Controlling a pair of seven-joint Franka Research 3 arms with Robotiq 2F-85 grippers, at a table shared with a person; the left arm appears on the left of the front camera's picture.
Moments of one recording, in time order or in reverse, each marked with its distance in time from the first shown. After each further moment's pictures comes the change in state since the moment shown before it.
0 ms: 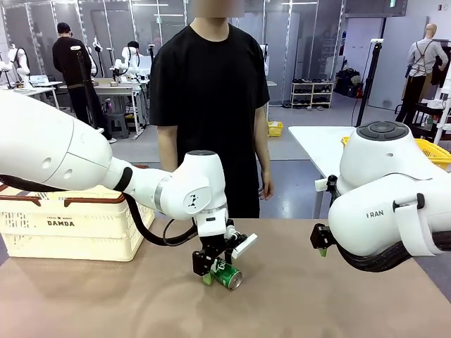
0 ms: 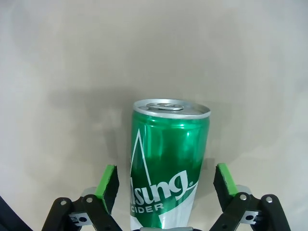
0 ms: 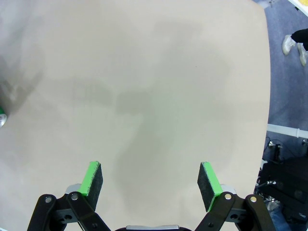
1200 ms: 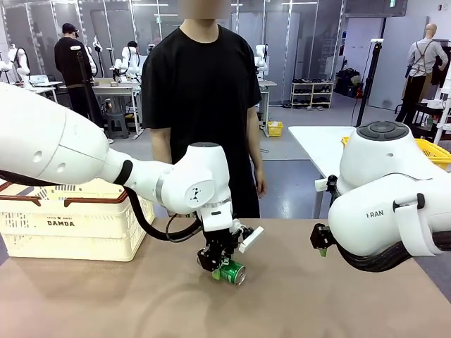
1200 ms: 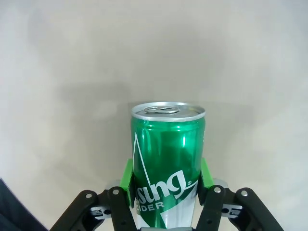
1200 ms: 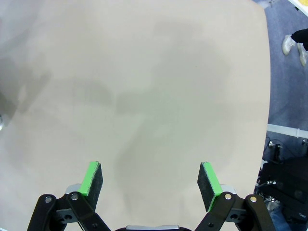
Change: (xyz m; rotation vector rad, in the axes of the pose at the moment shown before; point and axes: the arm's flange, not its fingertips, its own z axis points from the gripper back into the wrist) left arm 0.022 -0.003 0.035 0.012 0.009 0.071; right arm 0.000 0.000 0.000 0.000 0.000 0.000
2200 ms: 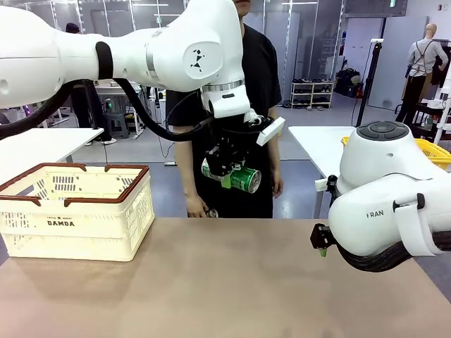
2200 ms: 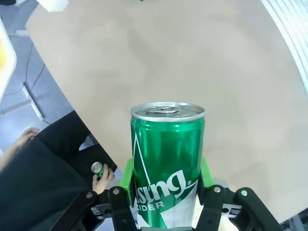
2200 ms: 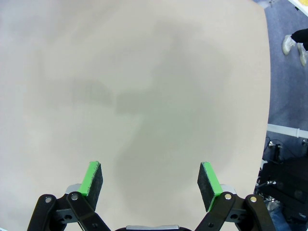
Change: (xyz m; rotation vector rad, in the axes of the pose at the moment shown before) left arm 0.053 0.013 0.247 0.134 0.084 0.018; right arm 0.000 0.000 0.000 0.000 0.000 0.000
